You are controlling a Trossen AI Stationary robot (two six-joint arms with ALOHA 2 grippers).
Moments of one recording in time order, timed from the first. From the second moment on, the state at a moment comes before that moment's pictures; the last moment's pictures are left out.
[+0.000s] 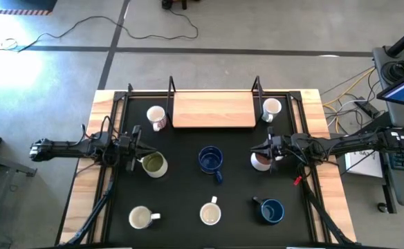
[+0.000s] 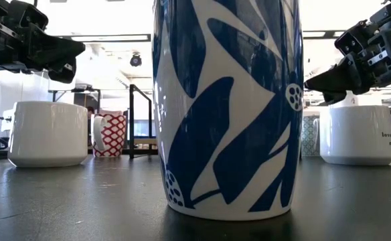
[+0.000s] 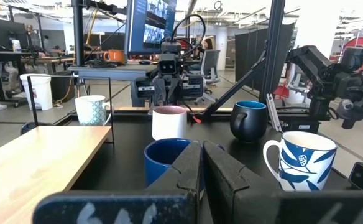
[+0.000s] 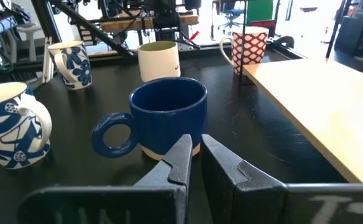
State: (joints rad) left arm 0.00 0.09 0.01 0.15 0.06 -0.04; right arm 0.00 0.56 0.01 0.39 0.01 0.07
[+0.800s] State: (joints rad) left arm 0.00 0.09 0.01 0.15 0.06 -0.04; right arm 0.00 0.56 0.01 0.44 0.23 0.18
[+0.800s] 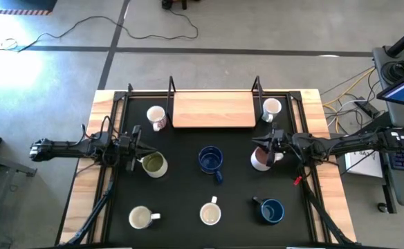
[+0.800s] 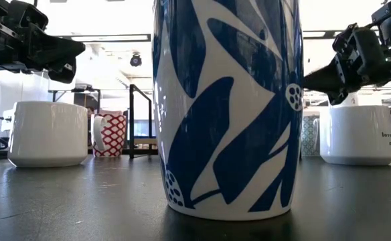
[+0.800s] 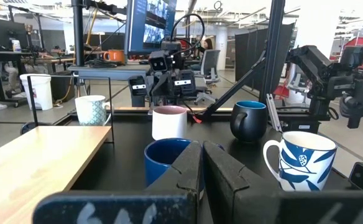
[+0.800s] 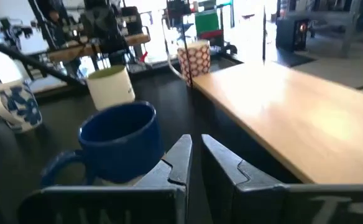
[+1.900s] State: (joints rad) left arm 0.00 0.09 0.01 0.15 0.06 -0.04; right arm 0.00 0.57 0.42 -0.08 0.45 0.32
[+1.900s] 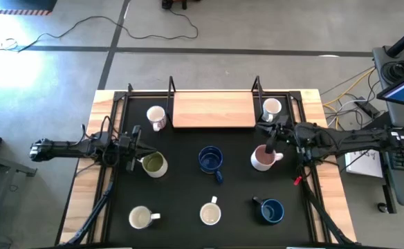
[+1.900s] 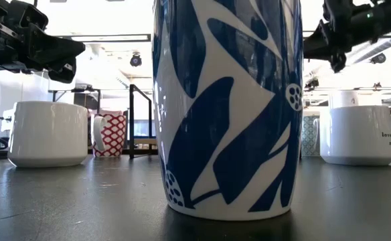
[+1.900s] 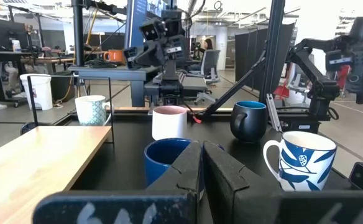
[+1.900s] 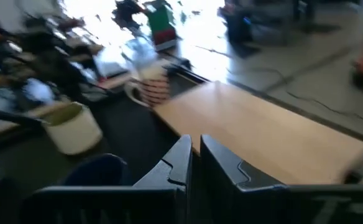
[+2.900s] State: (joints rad) left arm 0.00 0.09 0.01 0.16 0.06 -0.04; right arm -0.05 0.69 0.70 -0.67 0.68 0.84
